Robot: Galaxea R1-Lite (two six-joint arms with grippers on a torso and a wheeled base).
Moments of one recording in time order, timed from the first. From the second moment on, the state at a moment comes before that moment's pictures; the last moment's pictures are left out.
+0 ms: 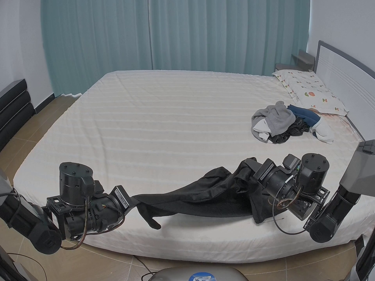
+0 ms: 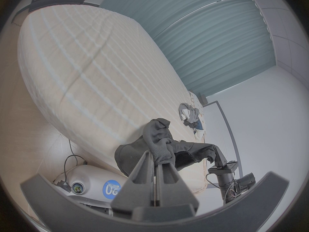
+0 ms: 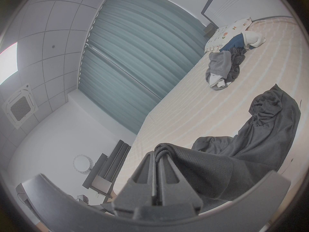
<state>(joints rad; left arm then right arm) -0.48 1.73 -0.38 -0.84 -0.08 -1.04 0.54 2.03 -0.46 -1.50 -0.11 0.87</state>
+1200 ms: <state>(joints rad) -0.49 1.71 -0.38 -0.84 -0.08 -1.04 0.55 1.90 -0.35 -1.50 -0.05 0.84</state>
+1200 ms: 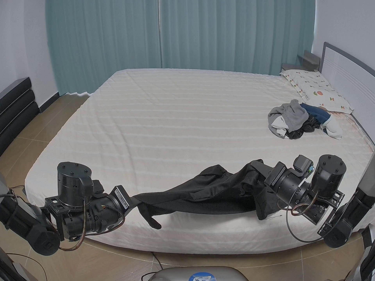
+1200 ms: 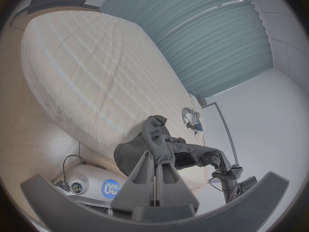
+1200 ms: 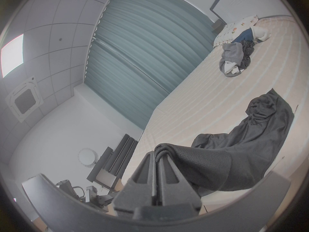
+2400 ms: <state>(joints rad) -0.44 1.36 -0.83 -0.30 -0.07 -0.95 0.45 1.14 -0.88 -0.59 0.06 0.75</state>
